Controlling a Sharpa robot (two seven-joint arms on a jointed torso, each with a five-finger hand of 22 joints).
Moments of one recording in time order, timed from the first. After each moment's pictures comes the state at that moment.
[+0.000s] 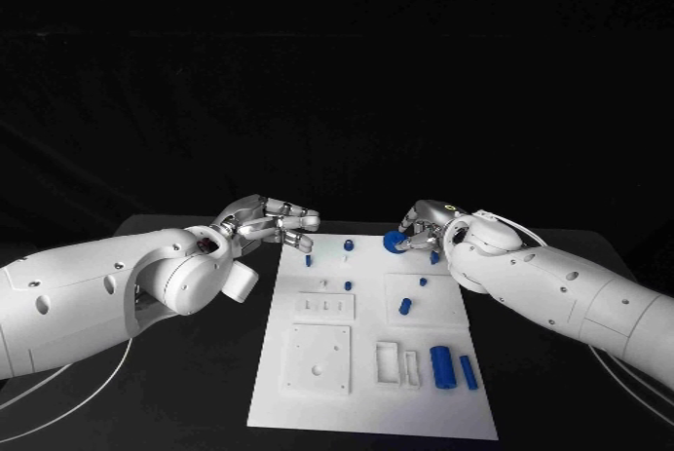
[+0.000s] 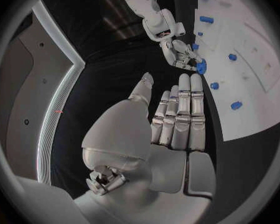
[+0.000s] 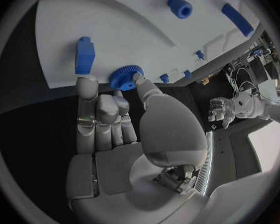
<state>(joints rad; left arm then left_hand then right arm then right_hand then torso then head) 1.43 -0.84 -0.18 1.51 -0.16 -0.20 0.22 1.34 0.05 -0.08 -0.08 0.14 0.98 0.15 0.06 0.06 1.12 0.12 0.06 0.06 1.28 0.07 0.16 0.15 0.09 1.02 0.06 0.49 0.20 1.16 -0.54 0.18 1.02 -1.62 -0.21 -0.23 1.29 -0.14 0.18 -0.09 0.20 1.01 0.10 0.07 0.07 1.22 0.00 1.11 1.15 1.44 -0.06 1.09 1.01 0.09 1.47 -0.09 0.58 1.16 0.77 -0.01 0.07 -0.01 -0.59</state>
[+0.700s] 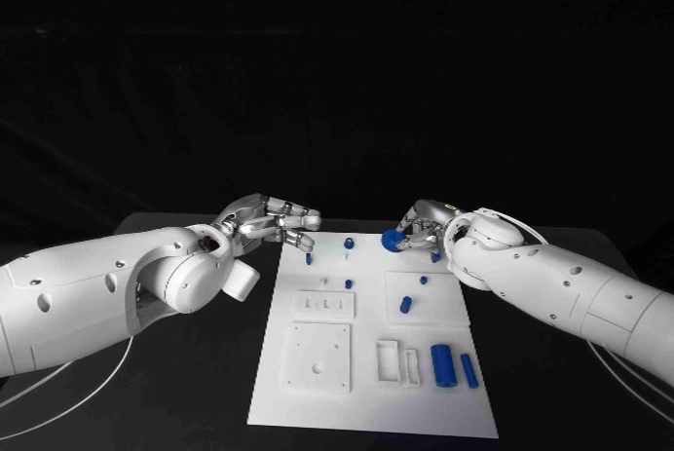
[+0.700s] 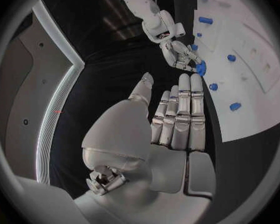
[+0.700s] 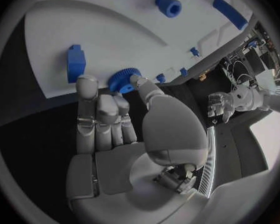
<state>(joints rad) 1.43 -0.84 -0.18 1.51 -0.17 -0.20 0.21 1.34 0.05 -0.08 -0.08 0.14 0.98 0.15 0.06 0.06 1.12 0.12 0.06 0.06 1.28 0.07 0.16 0.15 0.09 1.02 0.06 0.49 0.19 1.17 -0.54 0.18 1.02 -1.55 -0.17 -0.21 1.23 -0.13 0.26 -0.16 0.47 1.03 0.10 0.06 0.06 1.22 0.00 1.11 1.15 1.44 -0.06 1.09 1.03 0.09 1.47 -0.09 0.56 1.18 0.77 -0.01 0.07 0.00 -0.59</state>
